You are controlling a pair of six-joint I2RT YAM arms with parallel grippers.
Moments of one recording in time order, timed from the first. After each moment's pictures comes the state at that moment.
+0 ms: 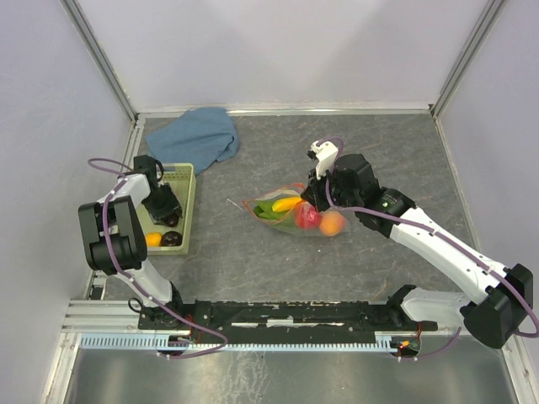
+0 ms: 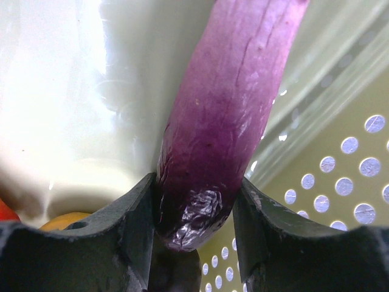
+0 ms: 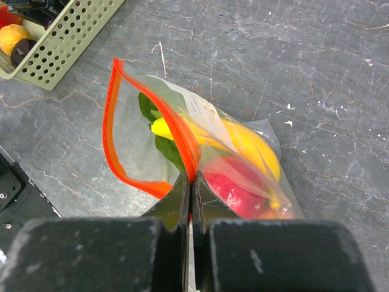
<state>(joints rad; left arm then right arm) 0.22 1.70 1.04 -0.68 0.03 -0.31 0.69 1.19 1.05 -0.36 -0.10 0.15</state>
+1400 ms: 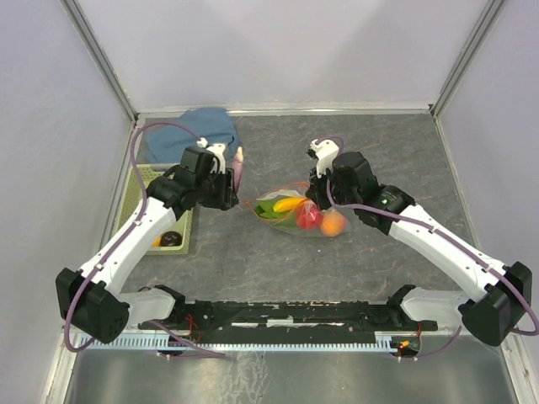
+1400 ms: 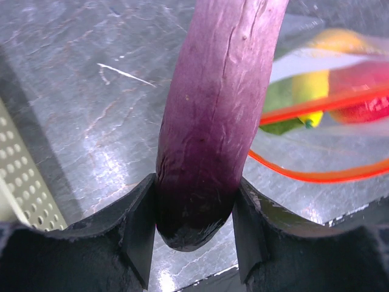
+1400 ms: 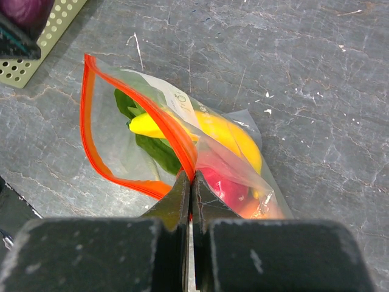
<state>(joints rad) -0.44 1.22 1.11 -0.73 0.07 -0.28 0.69 1.21 1.09 -0.43 -0.02 0.14</state>
